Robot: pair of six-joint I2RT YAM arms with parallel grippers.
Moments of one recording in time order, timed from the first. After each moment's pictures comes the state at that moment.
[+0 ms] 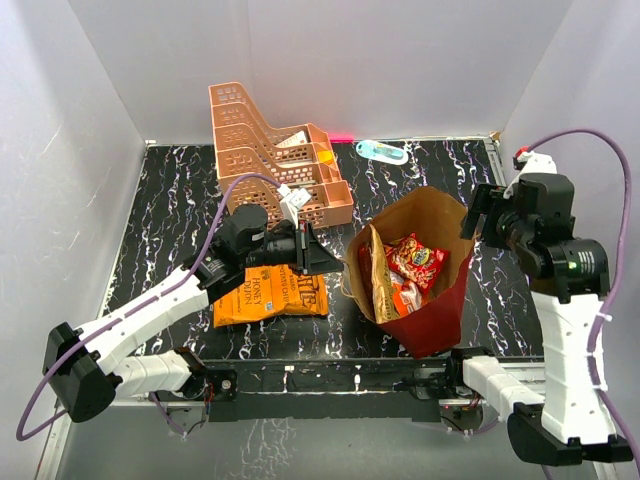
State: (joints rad) left arm -0.80 1.14 0.93 -0.06 0.54 -0.79; right arm 0.05 0.93 1.50 -1.19 0.05 0.21
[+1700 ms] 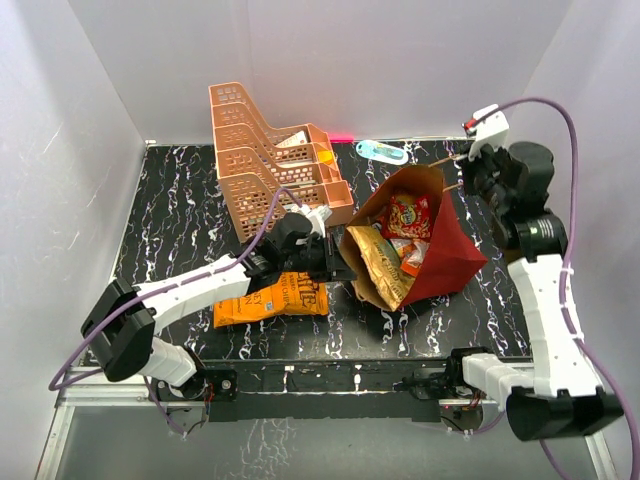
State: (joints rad) left arm -0.87 1.43 0.95 -0.04 0.35 -0.94; right arm 0.04 1.10 1.36 -0.49 -0.08 -0.34
